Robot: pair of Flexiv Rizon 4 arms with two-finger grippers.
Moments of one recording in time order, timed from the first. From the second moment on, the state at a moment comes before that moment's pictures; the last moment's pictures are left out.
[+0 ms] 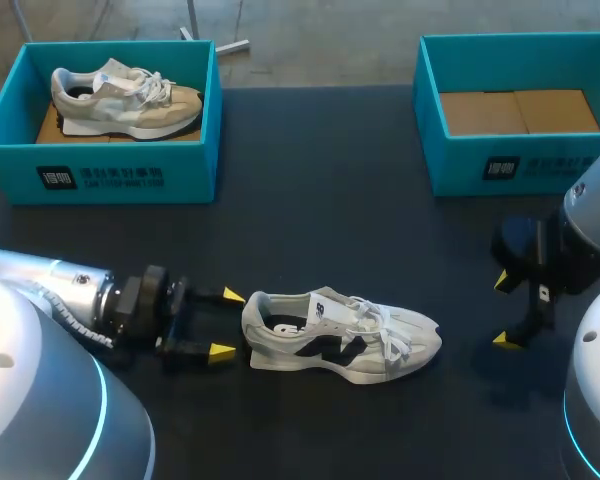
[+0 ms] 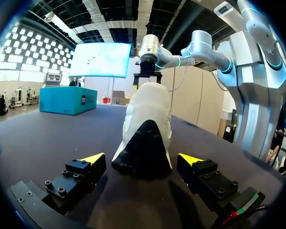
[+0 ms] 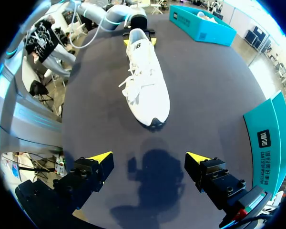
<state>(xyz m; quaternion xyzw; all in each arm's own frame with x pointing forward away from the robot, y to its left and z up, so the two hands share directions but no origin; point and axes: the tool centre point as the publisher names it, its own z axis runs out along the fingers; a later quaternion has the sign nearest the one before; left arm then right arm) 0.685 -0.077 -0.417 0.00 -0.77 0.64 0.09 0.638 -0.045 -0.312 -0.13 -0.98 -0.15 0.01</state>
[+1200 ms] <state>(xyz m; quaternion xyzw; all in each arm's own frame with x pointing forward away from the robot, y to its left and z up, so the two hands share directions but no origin) 0.677 -0.109 -0.415 -0.02 -0.76 0.64 0.09 0.638 -0.045 -0.312 -0.13 -0.98 -0.15 0.01</state>
